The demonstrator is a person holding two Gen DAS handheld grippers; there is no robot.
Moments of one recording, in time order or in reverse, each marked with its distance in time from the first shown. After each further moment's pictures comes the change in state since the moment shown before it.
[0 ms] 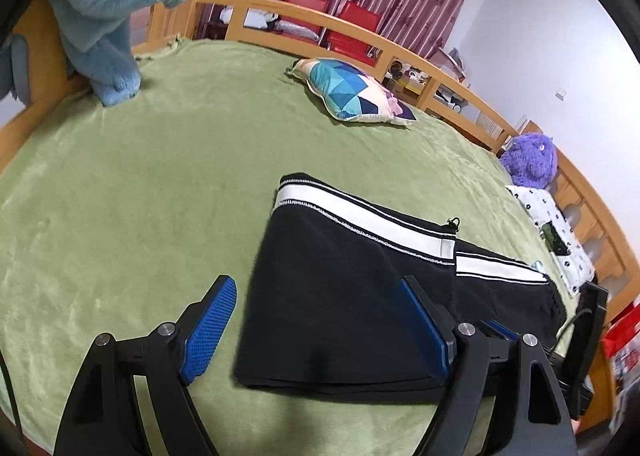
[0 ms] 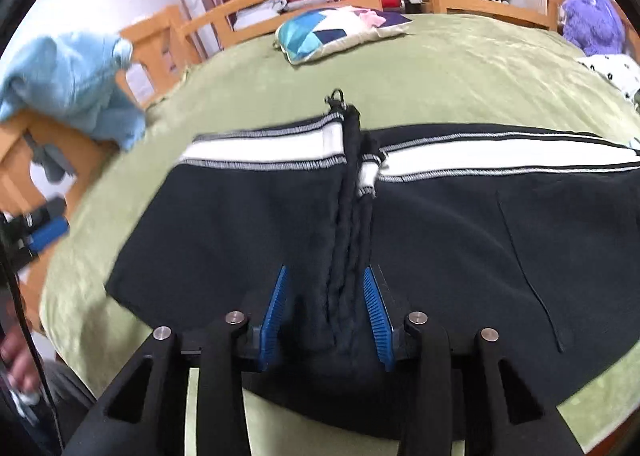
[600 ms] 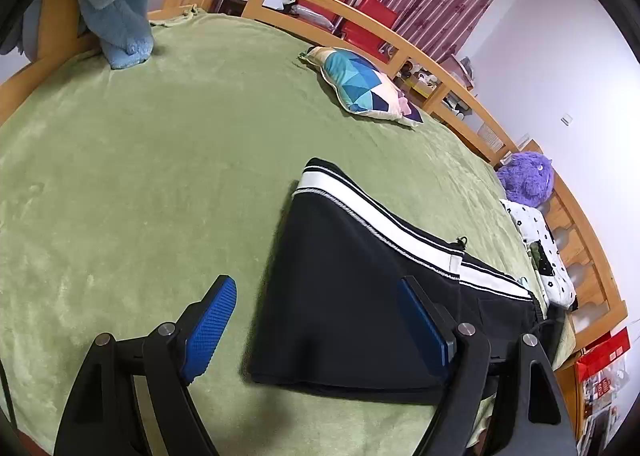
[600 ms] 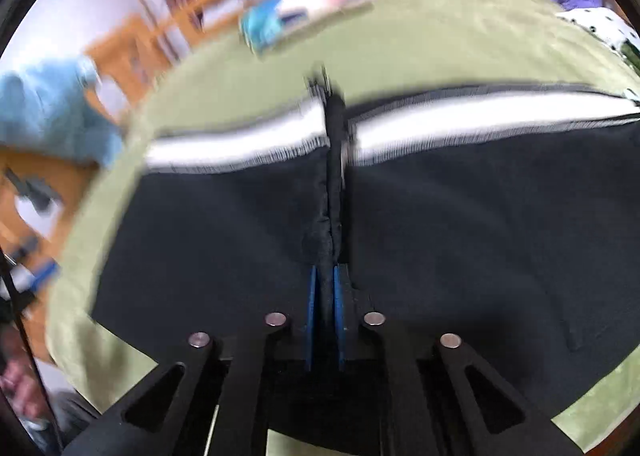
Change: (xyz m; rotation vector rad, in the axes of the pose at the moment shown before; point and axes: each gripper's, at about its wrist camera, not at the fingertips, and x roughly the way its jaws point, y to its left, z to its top) left arm 0.005 0.022 0.002 -0.105 0.046 -0.046; right arm 0.031 -0.024 -0.004 0.102 0.125 -0.041
